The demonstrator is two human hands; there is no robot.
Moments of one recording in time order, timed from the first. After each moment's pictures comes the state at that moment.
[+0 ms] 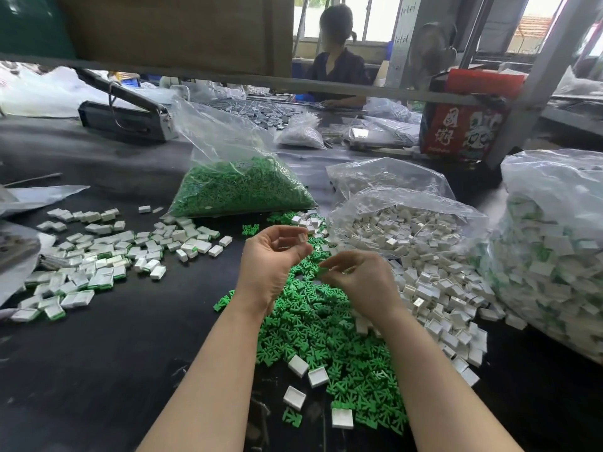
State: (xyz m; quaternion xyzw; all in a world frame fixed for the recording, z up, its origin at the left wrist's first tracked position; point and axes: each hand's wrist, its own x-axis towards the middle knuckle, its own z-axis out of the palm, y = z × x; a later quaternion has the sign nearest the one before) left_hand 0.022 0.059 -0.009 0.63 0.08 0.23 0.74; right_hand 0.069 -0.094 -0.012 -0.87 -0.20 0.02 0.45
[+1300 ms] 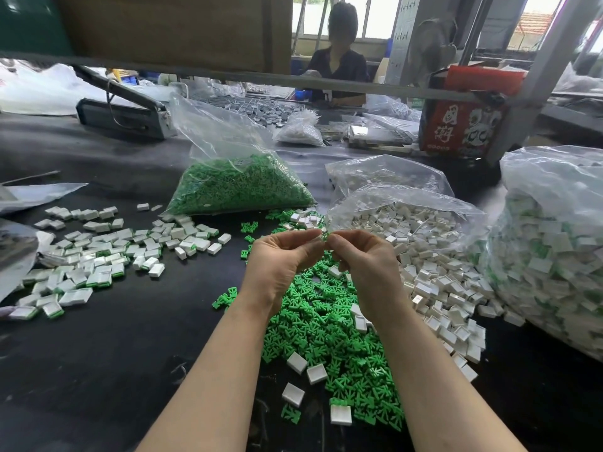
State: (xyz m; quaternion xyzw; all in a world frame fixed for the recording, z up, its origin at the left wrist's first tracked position) left_hand 0.019 0.043 0.000 0.56 0.09 0.15 0.81; right_hand 0.061 -0.087 0.002 -0.65 -0.14 0.03 0.74
